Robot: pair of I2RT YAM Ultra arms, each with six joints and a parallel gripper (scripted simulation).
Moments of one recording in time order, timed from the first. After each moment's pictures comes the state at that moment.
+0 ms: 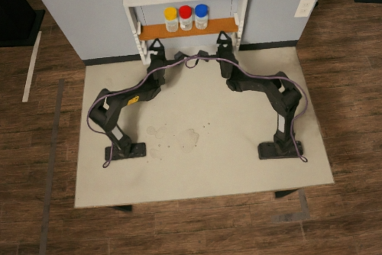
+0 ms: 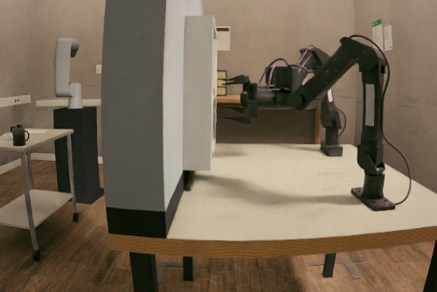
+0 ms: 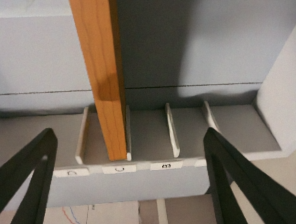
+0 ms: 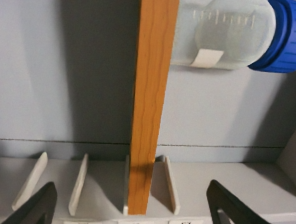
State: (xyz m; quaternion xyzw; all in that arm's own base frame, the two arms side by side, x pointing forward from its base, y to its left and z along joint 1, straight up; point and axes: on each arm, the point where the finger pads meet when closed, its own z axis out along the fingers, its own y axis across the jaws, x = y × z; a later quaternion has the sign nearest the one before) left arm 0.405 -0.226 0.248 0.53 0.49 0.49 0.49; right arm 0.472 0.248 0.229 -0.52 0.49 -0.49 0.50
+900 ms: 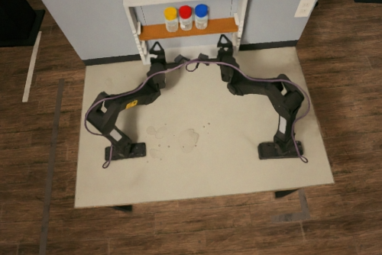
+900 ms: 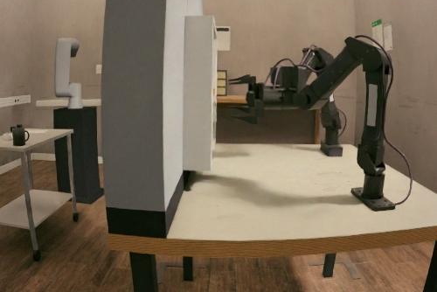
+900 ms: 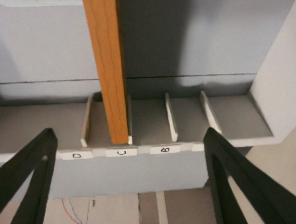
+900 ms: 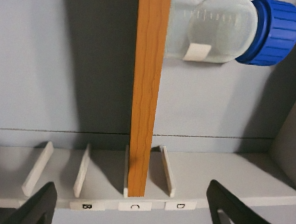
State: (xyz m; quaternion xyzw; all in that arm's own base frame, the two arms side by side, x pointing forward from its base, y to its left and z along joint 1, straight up) left arm 0.385 -0.225 0.249 0.53 0.49 0.49 0.49; right arm 0.452 0.247 0.229 -0.52 0.49 -0.49 0.50
